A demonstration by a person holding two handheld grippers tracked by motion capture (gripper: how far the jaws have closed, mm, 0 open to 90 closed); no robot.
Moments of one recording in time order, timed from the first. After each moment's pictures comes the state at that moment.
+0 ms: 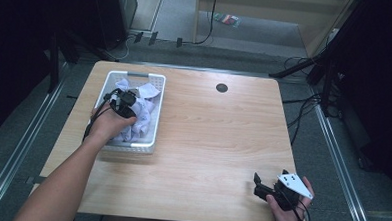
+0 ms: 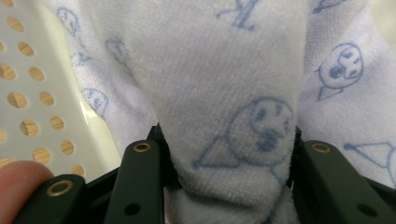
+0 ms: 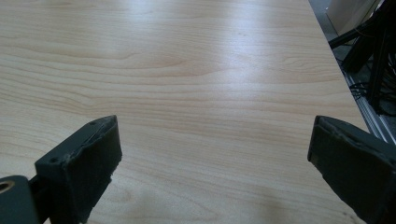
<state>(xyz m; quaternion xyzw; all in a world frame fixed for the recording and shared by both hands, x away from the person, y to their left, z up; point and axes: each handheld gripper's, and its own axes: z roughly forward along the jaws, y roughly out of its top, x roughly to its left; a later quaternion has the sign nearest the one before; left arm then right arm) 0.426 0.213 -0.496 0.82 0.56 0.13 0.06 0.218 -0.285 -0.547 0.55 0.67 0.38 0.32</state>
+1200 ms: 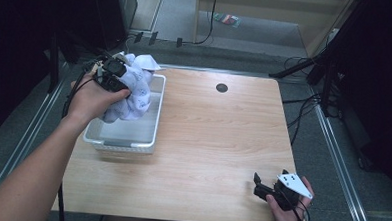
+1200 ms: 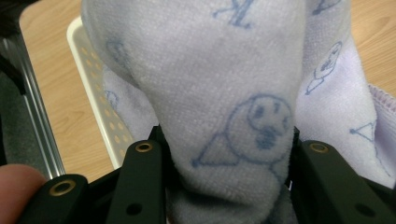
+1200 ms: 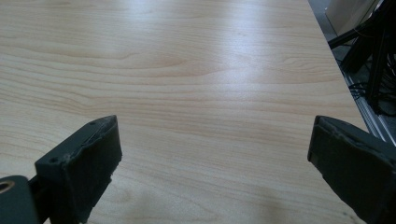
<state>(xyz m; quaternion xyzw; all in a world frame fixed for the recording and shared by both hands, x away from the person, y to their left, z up) 0.405 0.212 -0.358 0.81 0.54 0.17 0.15 0.218 -0.285 -0.547 0.55 0.67 0.38 0.33</state>
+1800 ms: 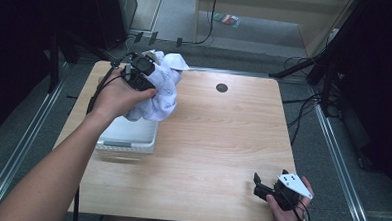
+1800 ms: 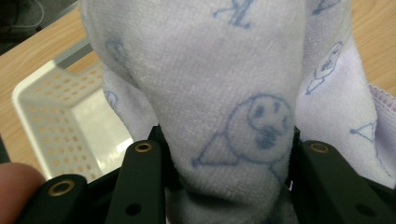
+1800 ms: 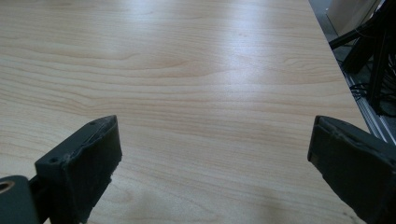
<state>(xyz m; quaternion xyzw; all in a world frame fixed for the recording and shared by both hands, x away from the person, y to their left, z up) 0.405 0.137 -0.342 0.84 0.48 0.16 0.17 0.218 -0.285 -0.547 0.55 0.67 0.39 0.32</state>
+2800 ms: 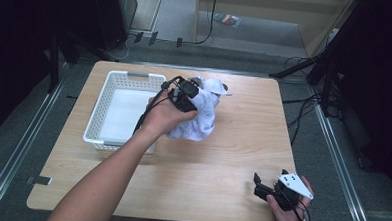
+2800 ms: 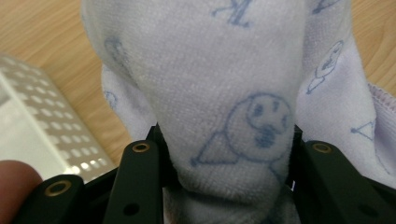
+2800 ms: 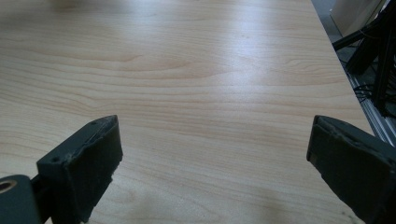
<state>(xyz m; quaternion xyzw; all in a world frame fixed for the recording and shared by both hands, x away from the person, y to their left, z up) 0.406 0.033 -0.402 0.87 0.44 0.10 0.18 0.218 -0.286 -0.547 0.54 0.67 0.39 0.32</state>
